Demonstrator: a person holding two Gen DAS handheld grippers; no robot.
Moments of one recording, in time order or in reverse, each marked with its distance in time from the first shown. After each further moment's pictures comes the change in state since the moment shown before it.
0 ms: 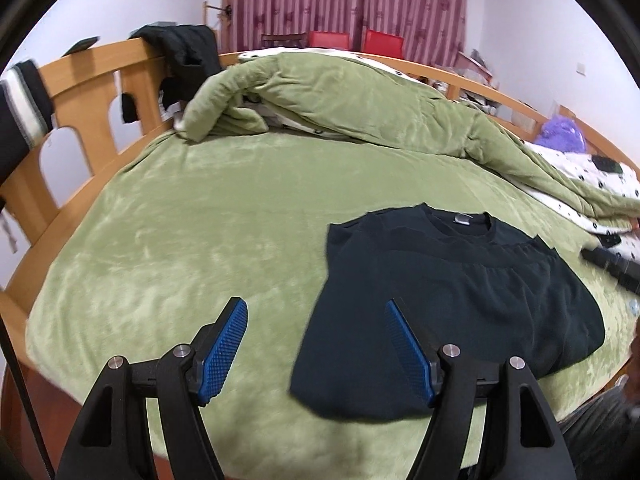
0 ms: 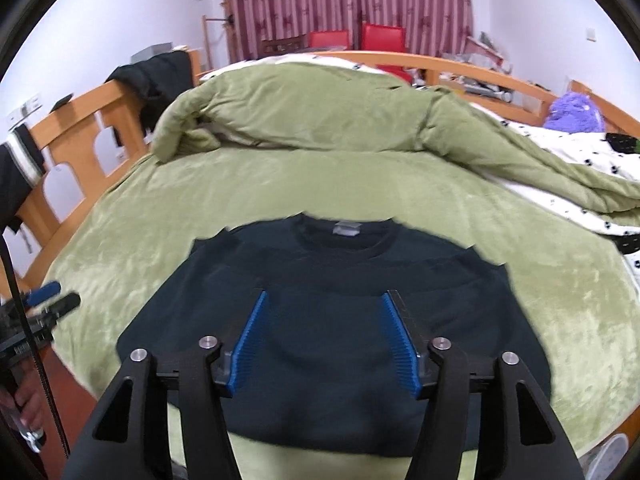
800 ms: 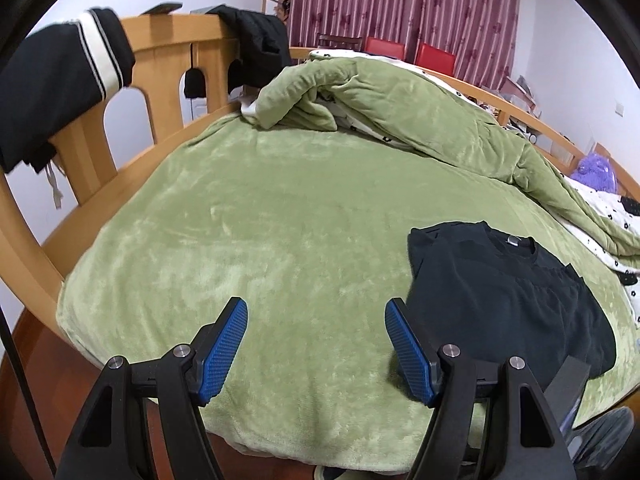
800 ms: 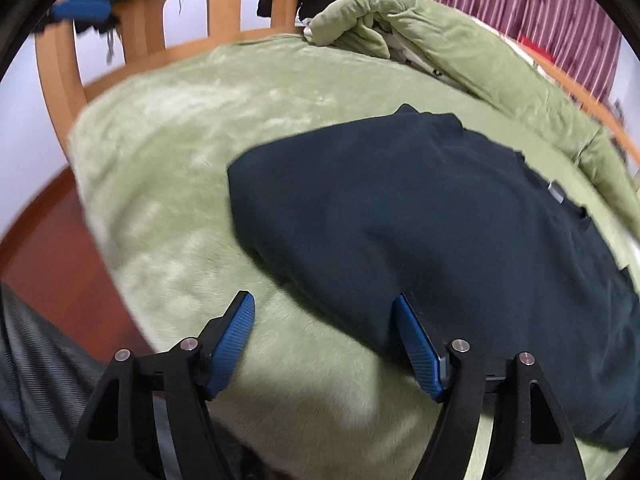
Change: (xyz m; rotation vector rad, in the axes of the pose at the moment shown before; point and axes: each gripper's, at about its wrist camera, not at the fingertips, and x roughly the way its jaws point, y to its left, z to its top) left arm -0.014 0.103 -0.019 -0.137 -0.005 0.078; right arm 0.094 0.206 -0.154 -0.462 0.114 0.138
